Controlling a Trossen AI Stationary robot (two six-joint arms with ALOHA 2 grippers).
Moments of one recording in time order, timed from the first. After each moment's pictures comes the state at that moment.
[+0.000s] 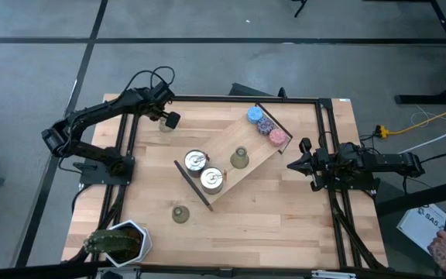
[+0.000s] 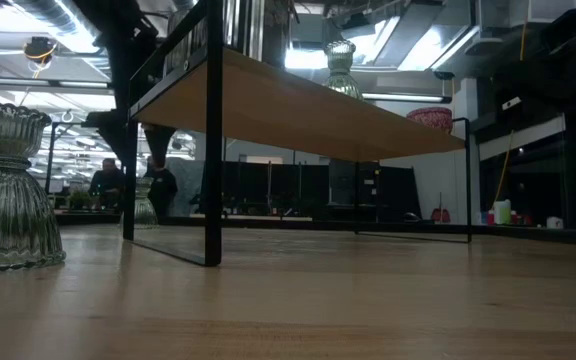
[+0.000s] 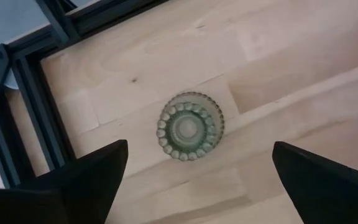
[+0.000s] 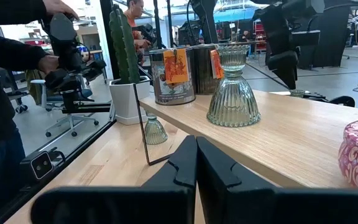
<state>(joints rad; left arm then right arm) 0.77 1.30 0.95 -0.88 -0.21 -0.40 0.06 0.00 0.01 0.03 -0.11 0.10</state>
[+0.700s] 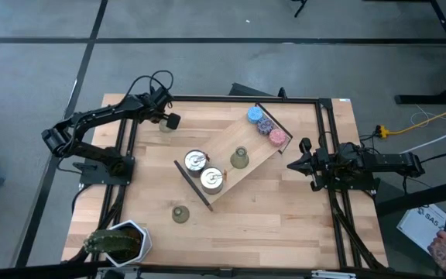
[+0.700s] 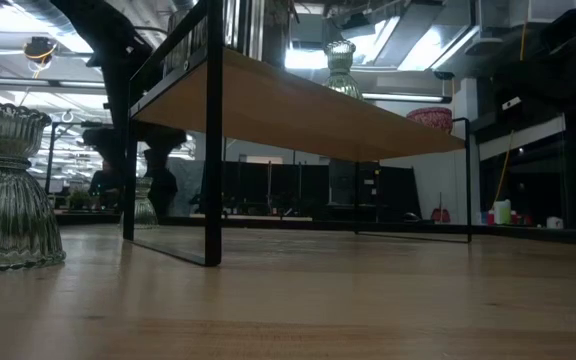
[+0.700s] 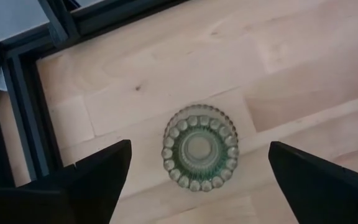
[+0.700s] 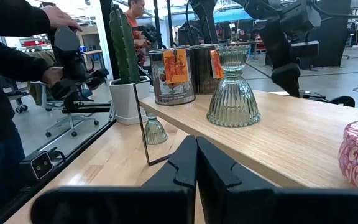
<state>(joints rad) 0.78 1.30 0.81 -0.68 -0.26 -0.42 0.06 0.00 0.01 0.03 -0.11 0.10</state>
